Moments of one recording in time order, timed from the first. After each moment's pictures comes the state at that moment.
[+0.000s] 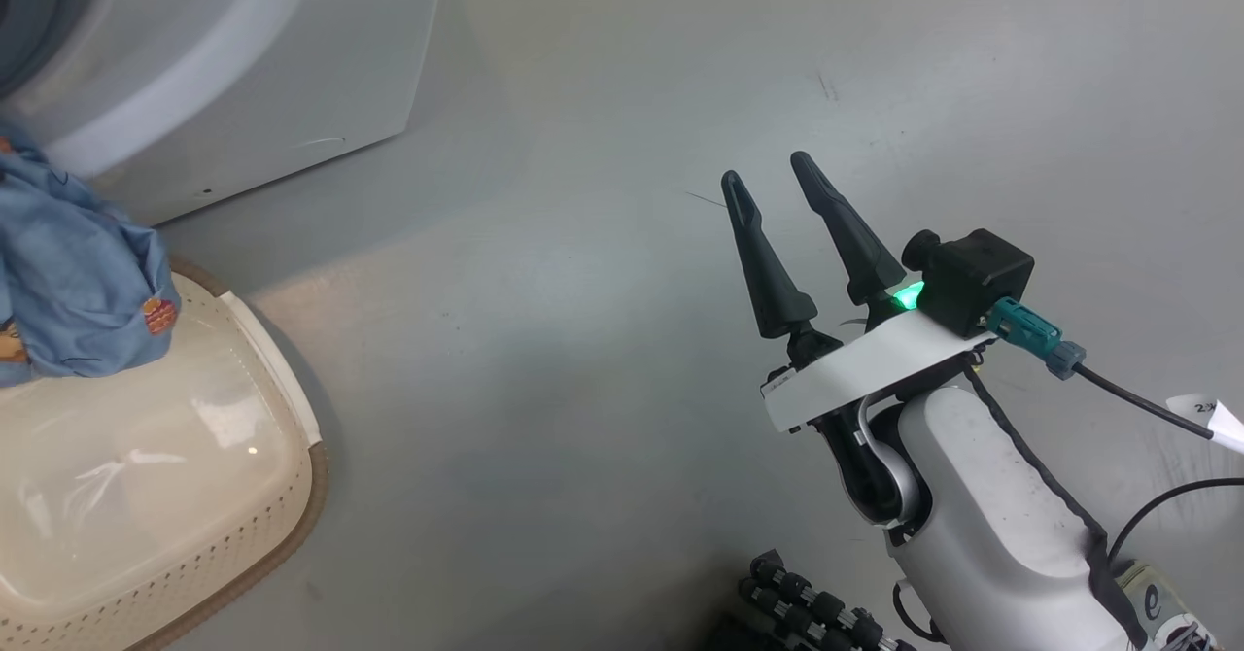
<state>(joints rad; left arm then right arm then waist) -1.13 0.64 -0.26 0.42 -0.56 -0.11 -0.18 -0.44 -0.05 0.48 0.21 0.51 0.08 -0.25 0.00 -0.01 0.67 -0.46</state>
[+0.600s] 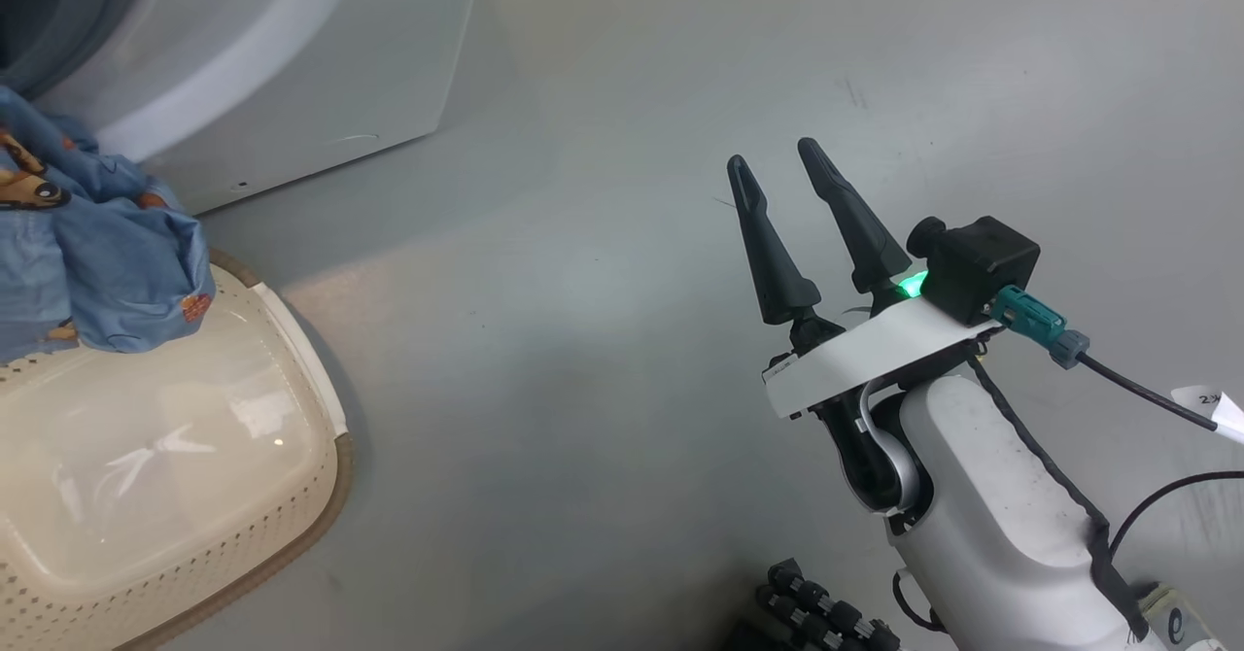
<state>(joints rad) -1.12 0.54 -0.33 0.62 -0.58 -0.10 -0.14 -0.46 -0.05 0.48 0.21 0.52 0.05 -0.25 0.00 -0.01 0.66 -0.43</state>
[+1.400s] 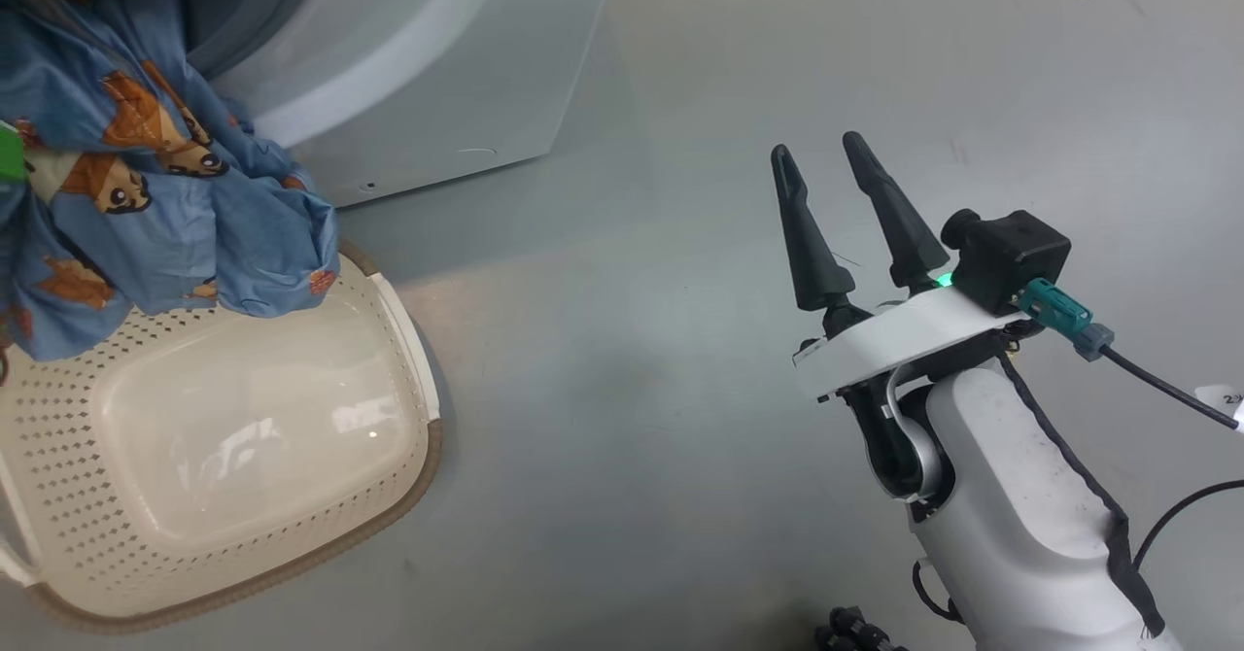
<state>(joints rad) -0.97 0.46 -0.37 0.60 -0.60 -0.11 -0.24 -0.46 -0.05 0.42 0.25 0.48 0.04 -0.25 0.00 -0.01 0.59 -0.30</state>
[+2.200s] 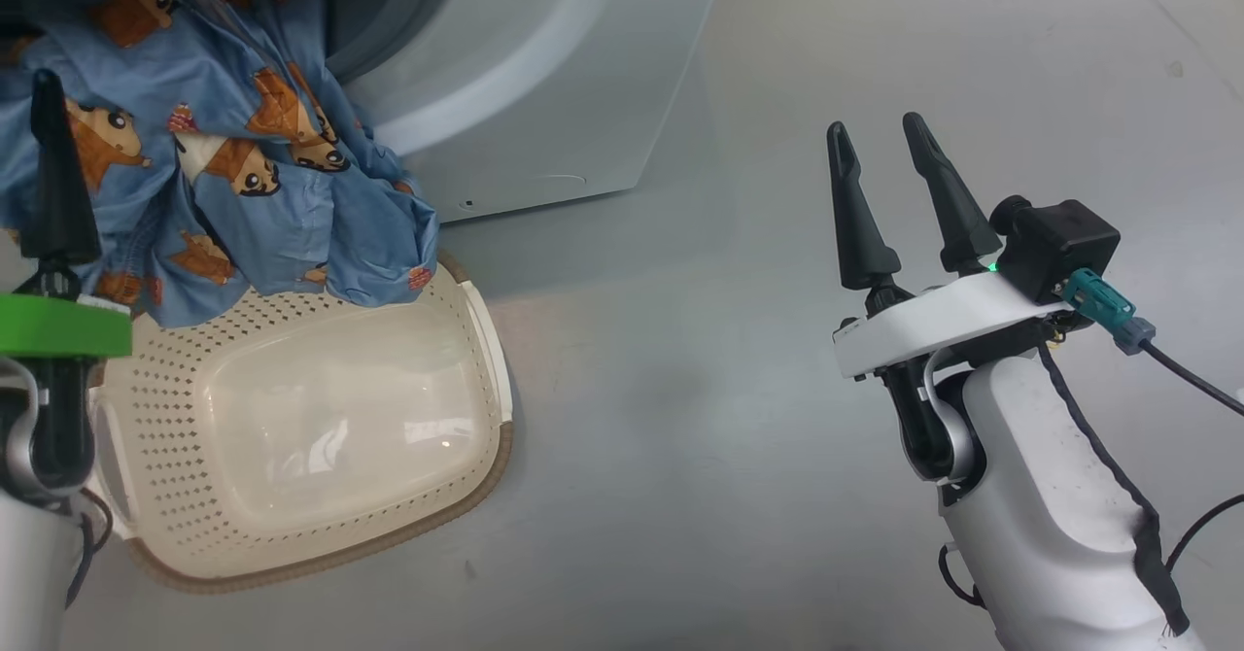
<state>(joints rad) -0.58 0.40 -0.24 0.25 -0.64 -0.12 -0.26 -0.45 -0.05 0.33 0.25 0.41 0.06 -0.25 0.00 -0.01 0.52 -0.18</state>
